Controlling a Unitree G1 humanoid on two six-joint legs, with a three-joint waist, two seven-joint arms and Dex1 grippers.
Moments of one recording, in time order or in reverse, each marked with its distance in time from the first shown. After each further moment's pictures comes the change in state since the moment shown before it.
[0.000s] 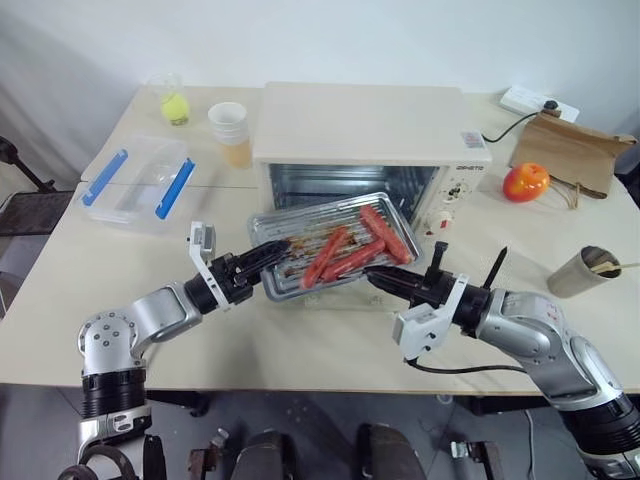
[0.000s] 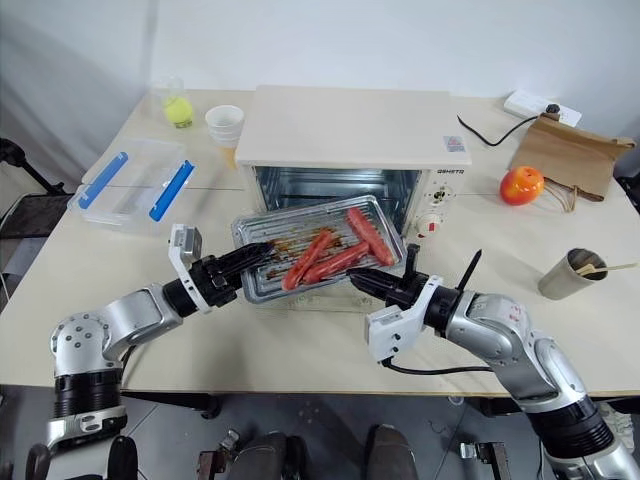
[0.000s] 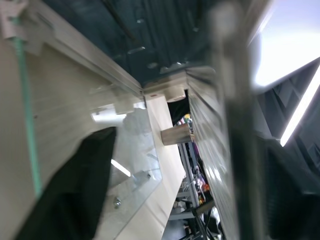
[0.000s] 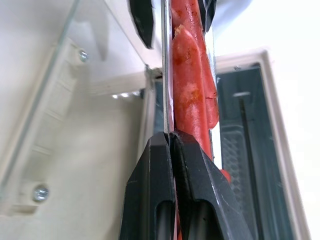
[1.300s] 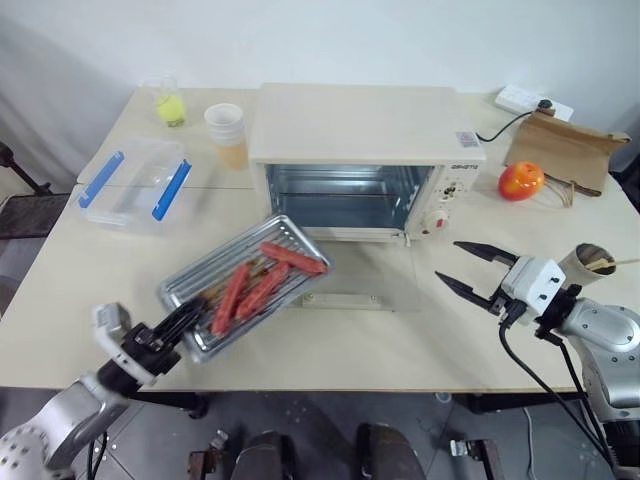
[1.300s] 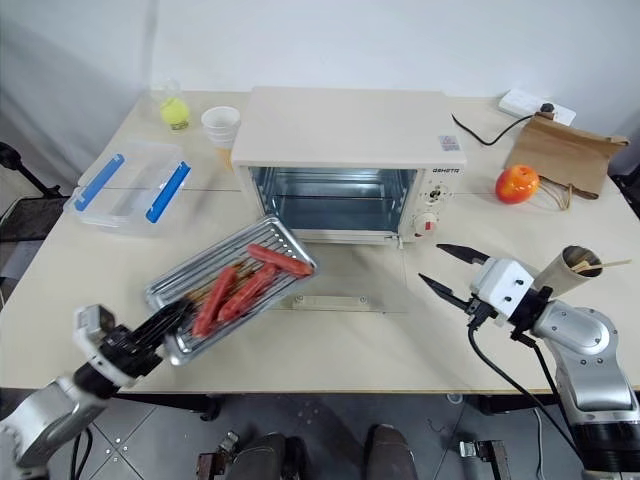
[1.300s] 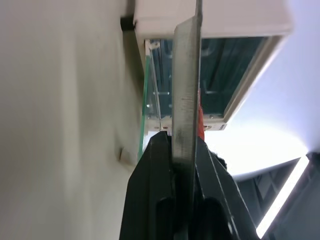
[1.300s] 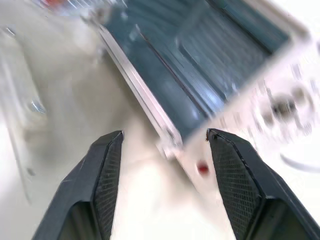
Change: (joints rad) left arm 0.565 0.021 0.352 -0.122 -0.299 -0.014 -0.023; right arm 0.132 -0.019 -0.310 0.339 0.742 0.163 0.284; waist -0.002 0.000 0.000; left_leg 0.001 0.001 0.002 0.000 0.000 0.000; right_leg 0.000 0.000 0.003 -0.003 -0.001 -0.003
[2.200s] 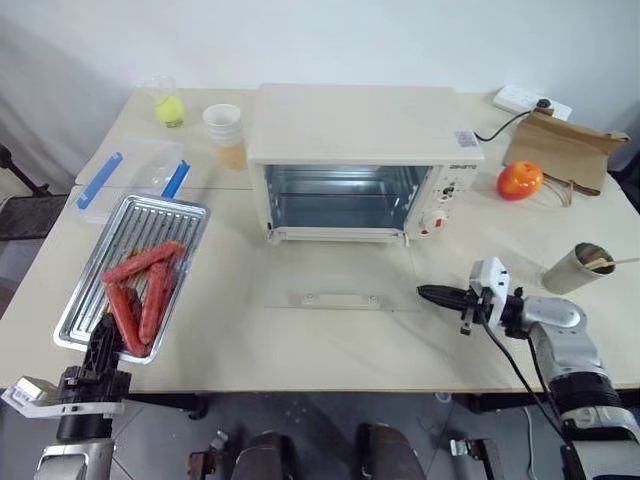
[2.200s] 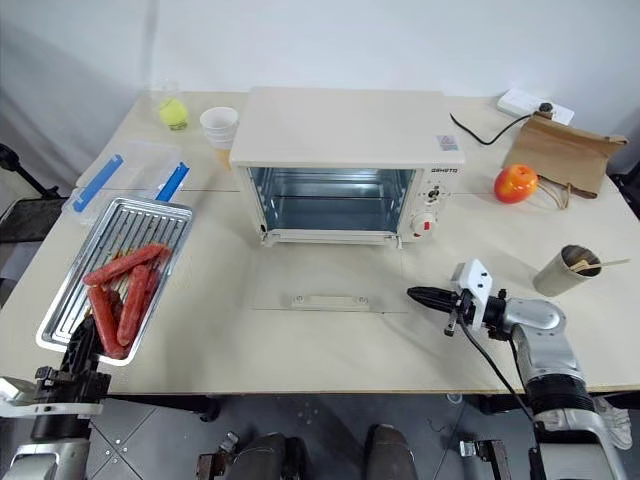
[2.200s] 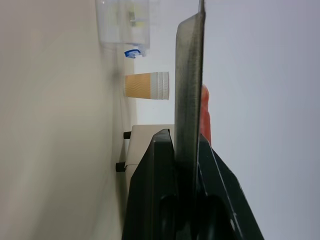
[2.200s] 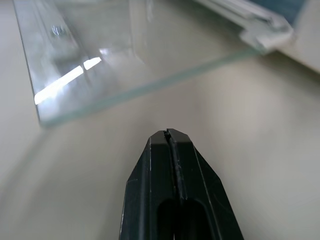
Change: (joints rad) left arm 0.137 -0.420 0.165 -0.264 -0.003 -0.411 0.062; right arm -0.295 0.162 0.114 0.533 0.027 0.115 0.402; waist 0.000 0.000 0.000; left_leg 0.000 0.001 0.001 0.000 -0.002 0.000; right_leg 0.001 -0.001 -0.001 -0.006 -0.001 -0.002
